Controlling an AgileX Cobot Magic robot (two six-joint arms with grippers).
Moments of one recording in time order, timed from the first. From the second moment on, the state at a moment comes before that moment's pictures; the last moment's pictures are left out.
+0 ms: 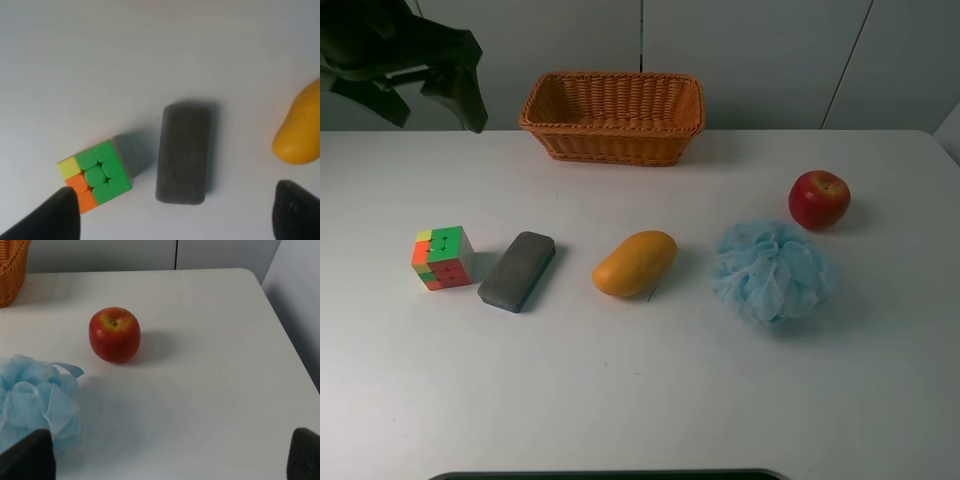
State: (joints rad) left arm -0.46 1.55 -1.29 0.00 1.04 -0.24; right arm -0.11 0.00 -0.51 -0.03 1.10 -0.04
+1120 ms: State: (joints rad) left arm -0.53 2.07 -1.25 0.00 0.79 -0.28; right arm -0.11 0.00 -0.51 -0.03 1.10 -0.04
